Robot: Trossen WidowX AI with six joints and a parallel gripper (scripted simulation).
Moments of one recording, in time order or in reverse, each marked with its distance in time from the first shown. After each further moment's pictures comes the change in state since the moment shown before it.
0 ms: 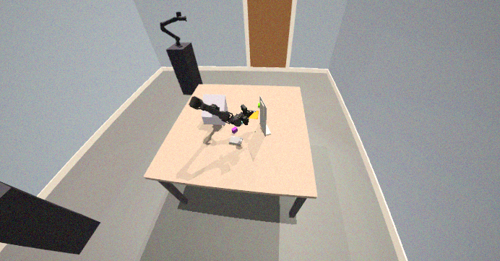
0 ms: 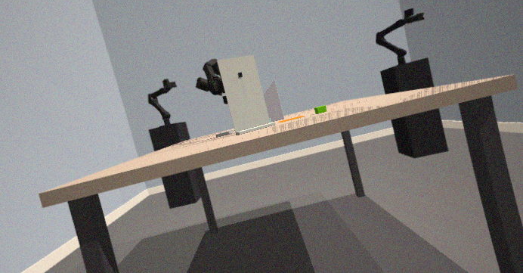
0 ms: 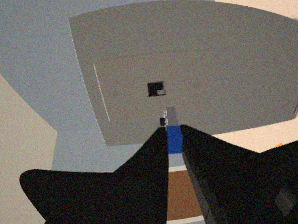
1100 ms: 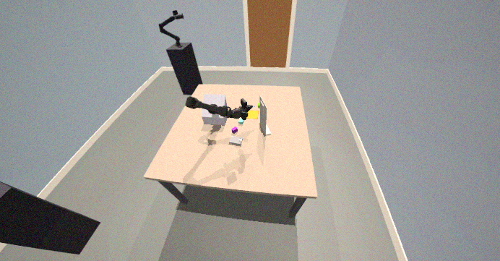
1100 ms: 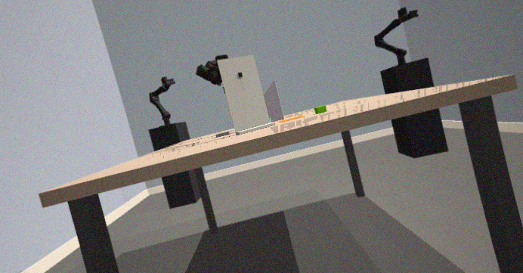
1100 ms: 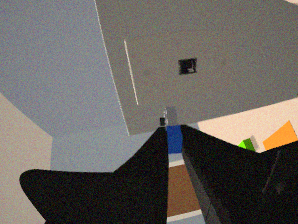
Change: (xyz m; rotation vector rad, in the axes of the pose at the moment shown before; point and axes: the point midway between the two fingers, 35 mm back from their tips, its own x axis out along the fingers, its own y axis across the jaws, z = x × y) arm 0.001 0.044 -0.016 0.061 0.020 -0.071
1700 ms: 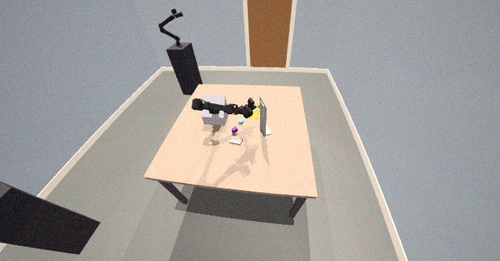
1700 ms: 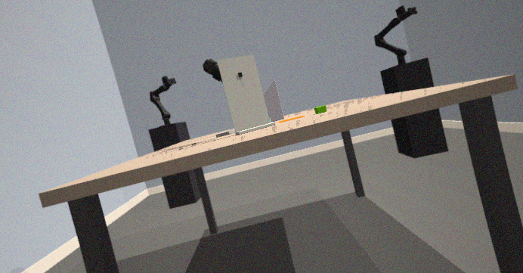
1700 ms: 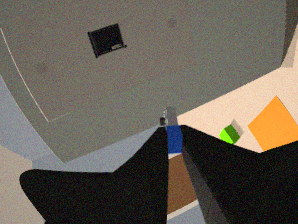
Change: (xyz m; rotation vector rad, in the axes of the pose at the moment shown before) arm 0.059 -0.043 -0.027 0.136 0.022 -0.219
